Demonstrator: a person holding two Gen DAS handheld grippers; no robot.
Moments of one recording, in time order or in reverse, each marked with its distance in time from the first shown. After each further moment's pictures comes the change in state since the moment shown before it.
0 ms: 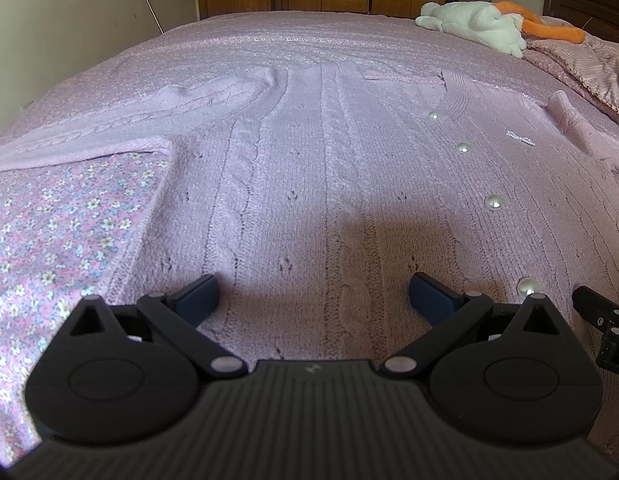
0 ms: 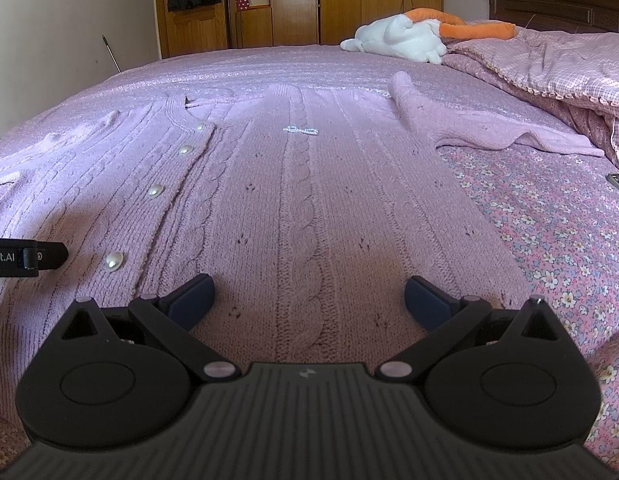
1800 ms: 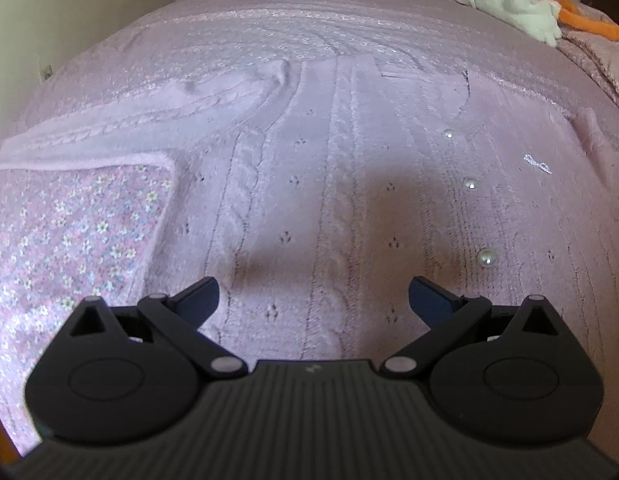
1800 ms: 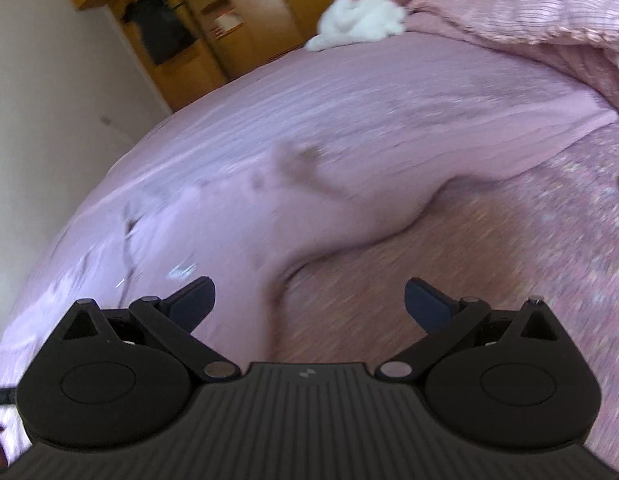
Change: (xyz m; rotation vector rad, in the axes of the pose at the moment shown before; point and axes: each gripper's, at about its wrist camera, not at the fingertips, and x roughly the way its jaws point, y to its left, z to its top) left arm 0.006 -0.019 0.063 -0.053 0.149 0.075; right arm 0.071 -0.231 0.104 0.356 0.017 0.212
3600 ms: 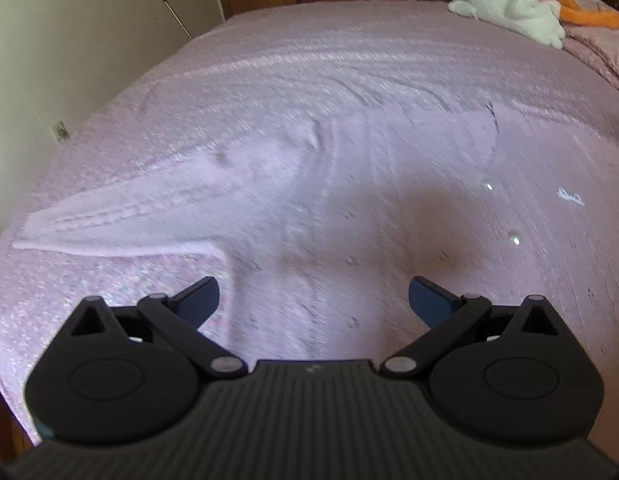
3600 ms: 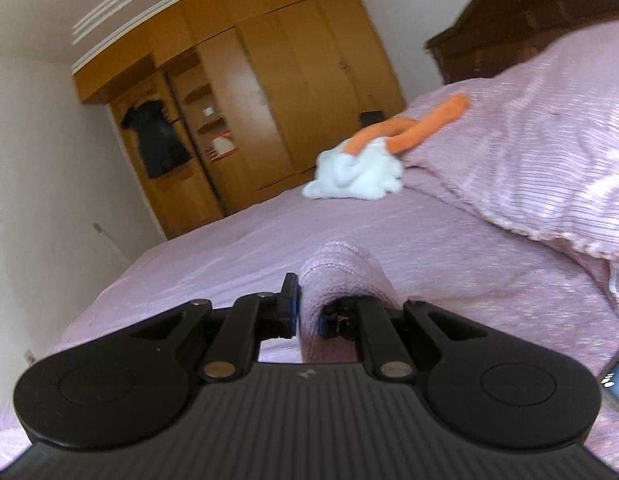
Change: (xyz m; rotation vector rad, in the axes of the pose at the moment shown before) left arm -0.004 0.033 0.046 0.101 -0.092 0.069; right arm -0.047 0.096 0.099 -0.061 -0.365 -0.010
